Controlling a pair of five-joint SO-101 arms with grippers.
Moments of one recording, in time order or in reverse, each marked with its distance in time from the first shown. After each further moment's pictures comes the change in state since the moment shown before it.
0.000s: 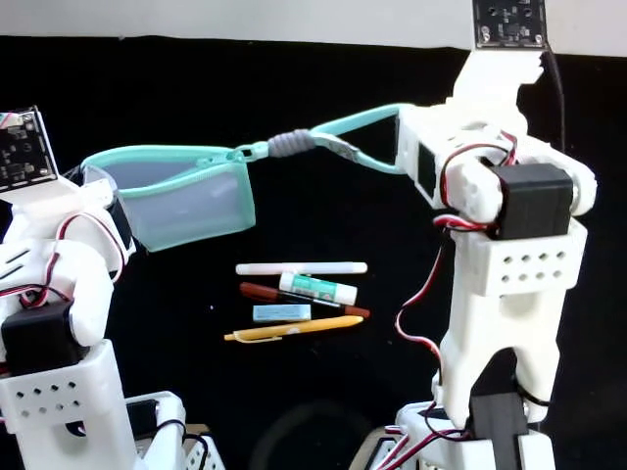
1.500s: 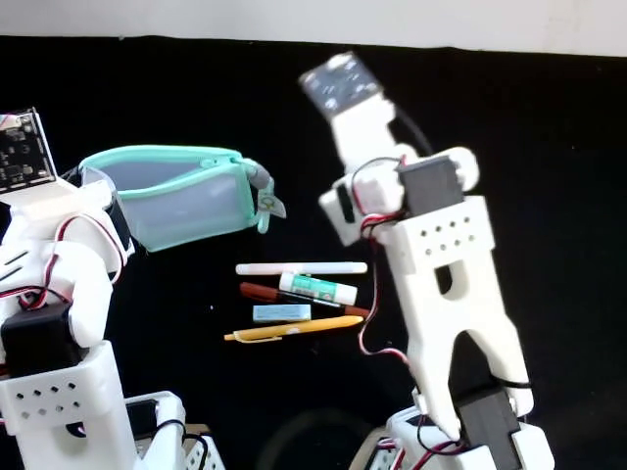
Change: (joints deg) left arm 0.0 -0.3 0.4 0.0 -0.3; right arm -14.4 0.0 25.6 1.6 19.7
